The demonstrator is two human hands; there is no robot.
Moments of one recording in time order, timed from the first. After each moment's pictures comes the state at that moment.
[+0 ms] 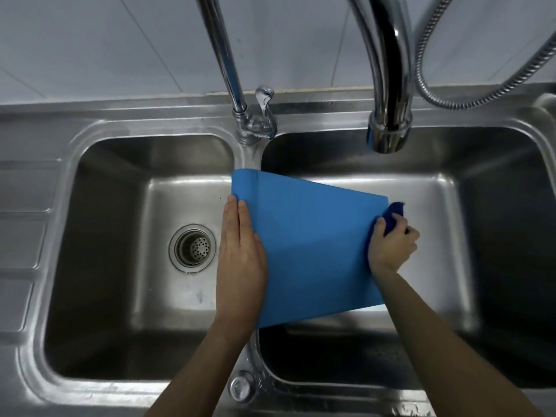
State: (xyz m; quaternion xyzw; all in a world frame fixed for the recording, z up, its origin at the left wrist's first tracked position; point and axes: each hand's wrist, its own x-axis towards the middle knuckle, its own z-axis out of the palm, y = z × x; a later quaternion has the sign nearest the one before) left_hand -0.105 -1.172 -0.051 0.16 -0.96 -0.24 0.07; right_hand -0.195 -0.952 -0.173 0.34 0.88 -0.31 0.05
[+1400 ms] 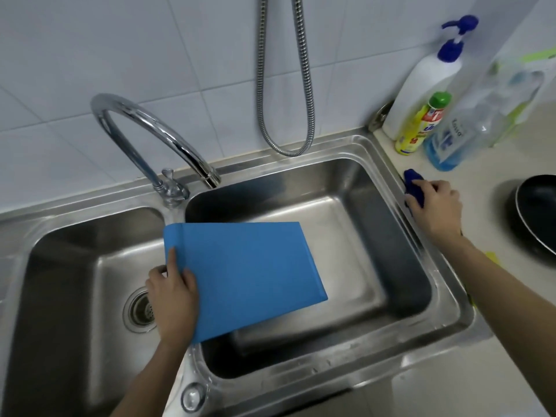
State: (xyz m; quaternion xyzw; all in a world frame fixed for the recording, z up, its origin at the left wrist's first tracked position) left_hand -0.097 -1.168 -0.034 0.21 -0.95 -0.21 0.07; right_hand -0.211 -0.692 -0.009 0.16 0.98 -0.09 -0.07
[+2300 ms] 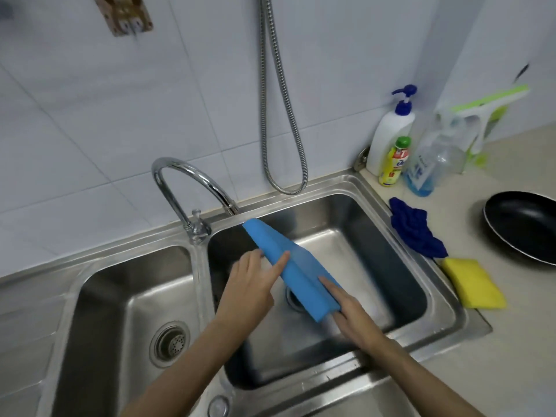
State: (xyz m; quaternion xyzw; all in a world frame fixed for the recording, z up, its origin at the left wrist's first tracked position) left_hand -0.102 -1.094 0.067 -0.24 -0.97 -0.07 0.05; right_hand -0.056 -0.862 -0.022 -0.05 0.87 -0.49 0.10
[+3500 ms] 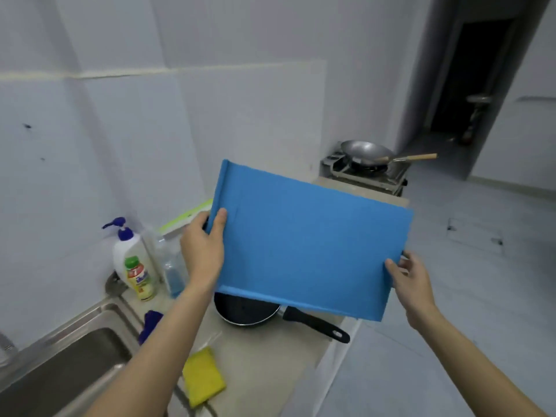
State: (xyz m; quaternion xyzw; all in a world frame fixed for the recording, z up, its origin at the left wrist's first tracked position) left_hand -0.083 -0.574 0.273 -0.19 -0.76 -0.60 0.14; right_hand 0.131 -0.328 0.187 0.39 0.64 -0.55 -0.37
